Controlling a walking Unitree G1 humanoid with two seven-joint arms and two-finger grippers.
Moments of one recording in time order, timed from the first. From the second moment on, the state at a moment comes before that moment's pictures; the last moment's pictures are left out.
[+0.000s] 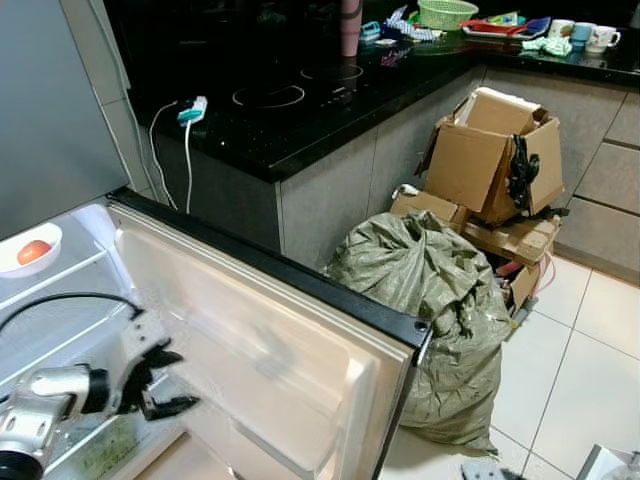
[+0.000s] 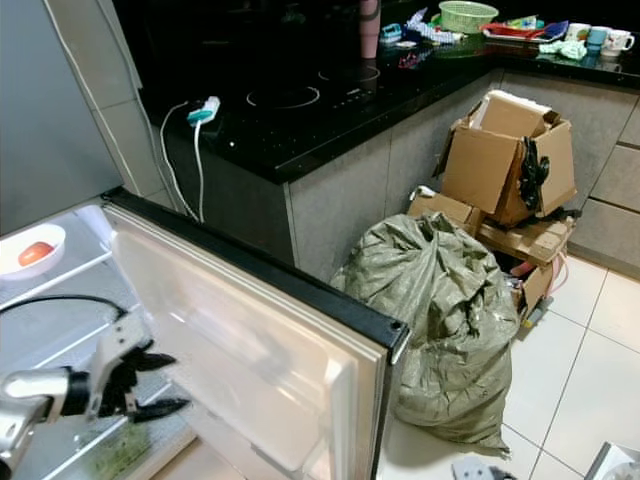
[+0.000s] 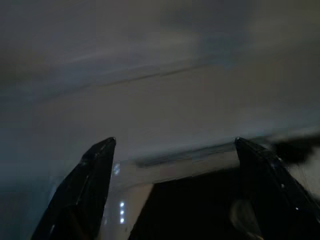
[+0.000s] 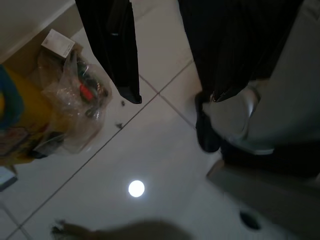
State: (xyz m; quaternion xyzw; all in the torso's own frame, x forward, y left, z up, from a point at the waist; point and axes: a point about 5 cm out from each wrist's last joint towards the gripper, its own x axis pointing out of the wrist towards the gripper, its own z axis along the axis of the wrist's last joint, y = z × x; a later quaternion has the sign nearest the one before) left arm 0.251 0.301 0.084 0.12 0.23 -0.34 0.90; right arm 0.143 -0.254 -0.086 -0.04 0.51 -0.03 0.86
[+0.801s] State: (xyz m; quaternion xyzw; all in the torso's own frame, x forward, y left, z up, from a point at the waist) left arm 0.214 0.358 0.069 -0.07 0.13 -0.09 0.98; right arm 0.171 -0.265 -0.071 -0.01 0.45 -0.07 0.89
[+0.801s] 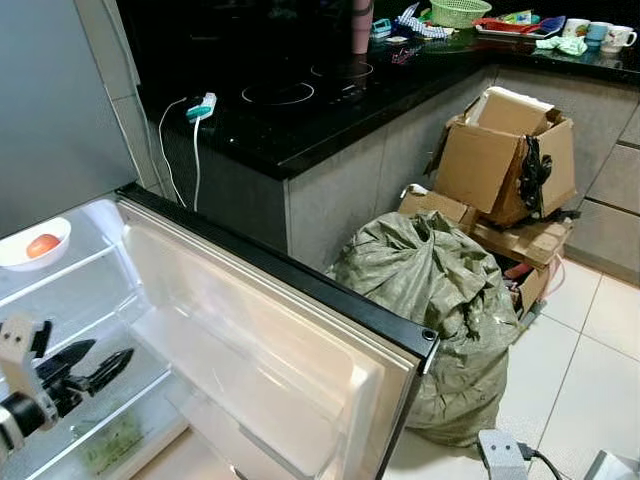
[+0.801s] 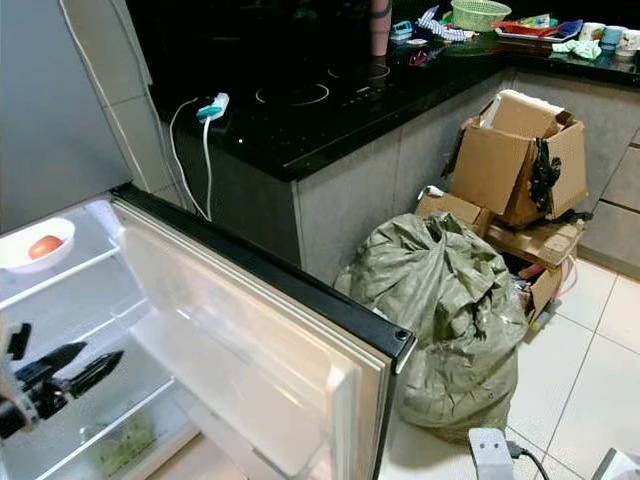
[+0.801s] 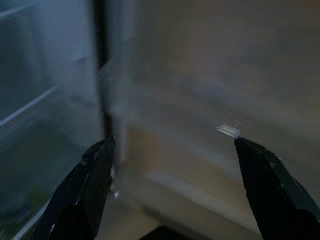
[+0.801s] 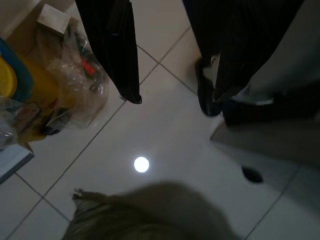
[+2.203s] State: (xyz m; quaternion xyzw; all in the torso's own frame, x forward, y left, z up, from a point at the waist) left arm 0.068 0.228 -0.111 -0.09 0.55 0.08 0.83; right arm 0.136 -0.266 -0.086 -0.09 0.52 -0.09 0.84
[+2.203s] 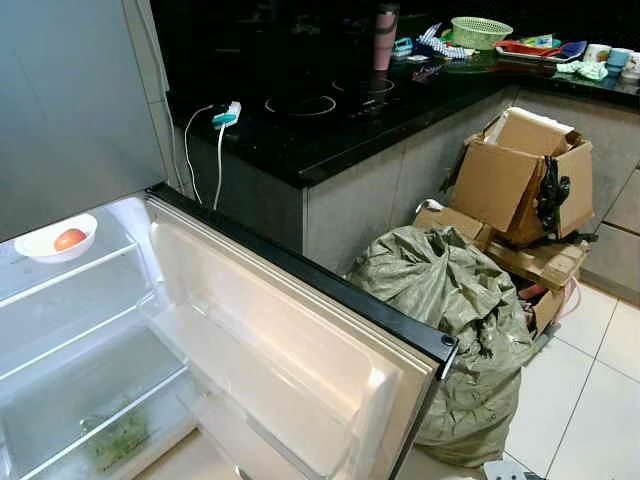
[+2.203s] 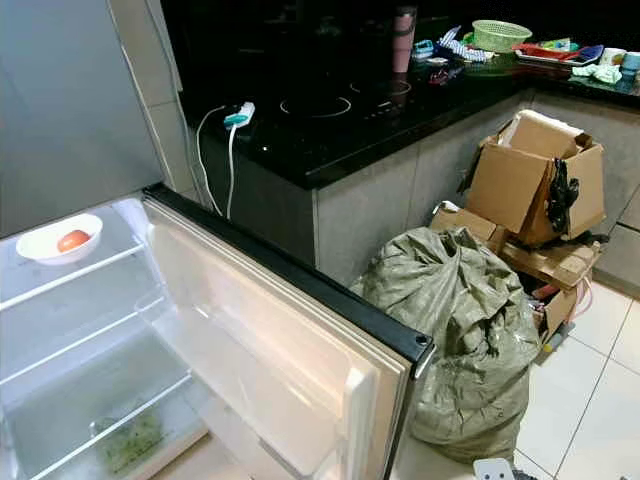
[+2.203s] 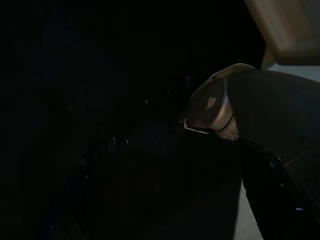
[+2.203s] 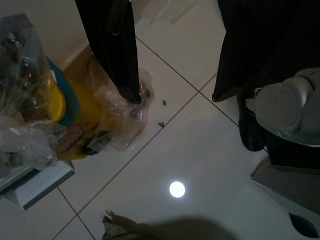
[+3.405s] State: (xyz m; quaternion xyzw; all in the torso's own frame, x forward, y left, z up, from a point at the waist) left arm 0.059 0.221 -0.116 -0.06 0.59 0.05 0.80; right arm 0.129 -0.251 -0.093 -0.07 0.54 -0.06 0.84
